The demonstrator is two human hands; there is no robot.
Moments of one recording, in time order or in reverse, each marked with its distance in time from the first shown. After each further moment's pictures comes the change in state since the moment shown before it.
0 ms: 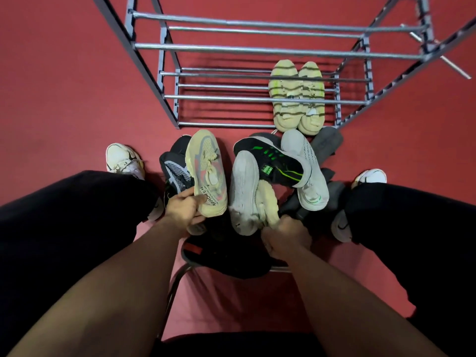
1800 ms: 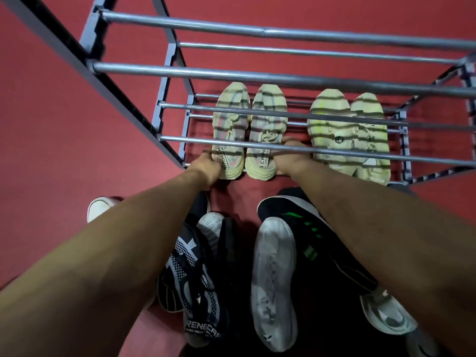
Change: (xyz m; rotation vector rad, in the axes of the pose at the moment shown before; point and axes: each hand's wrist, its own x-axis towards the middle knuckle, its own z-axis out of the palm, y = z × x) left_hand 0.248 0.180 0.059 0.852 0.126 0.280; right_hand 0.269 -0.251 -0.101 0.348 0.058 -0.366
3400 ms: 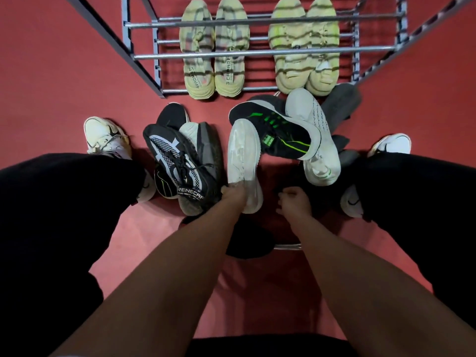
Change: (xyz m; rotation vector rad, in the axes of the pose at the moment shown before) left_hand -0.262 -0.069 0.181 -0.524 -0.178 -0.524; right_hand -0.284 0.217 0.052 0.602 0.055 0.598
